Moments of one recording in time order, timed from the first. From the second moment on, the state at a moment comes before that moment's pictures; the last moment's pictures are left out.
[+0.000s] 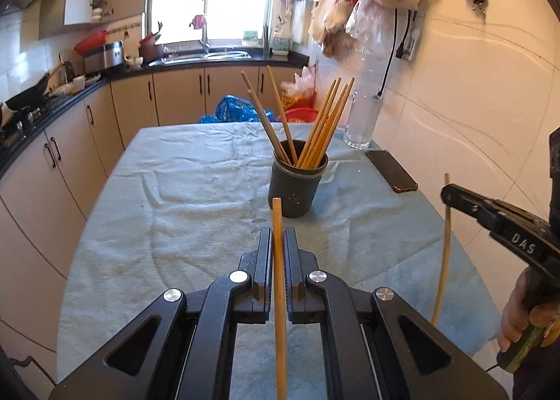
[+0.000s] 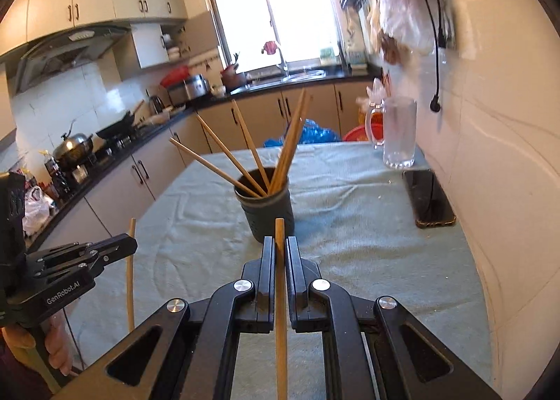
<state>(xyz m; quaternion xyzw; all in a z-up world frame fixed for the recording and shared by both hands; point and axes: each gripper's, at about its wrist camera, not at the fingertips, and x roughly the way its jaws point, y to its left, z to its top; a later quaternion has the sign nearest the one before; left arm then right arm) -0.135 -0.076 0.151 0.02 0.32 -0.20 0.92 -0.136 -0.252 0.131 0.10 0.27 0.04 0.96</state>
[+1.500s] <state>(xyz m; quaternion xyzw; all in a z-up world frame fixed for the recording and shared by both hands) -0.157 -0.074 0.199 0.04 0.29 -0.19 0.94 -0.184 -0.241 0.196 0.08 0.19 0.02 0.98</state>
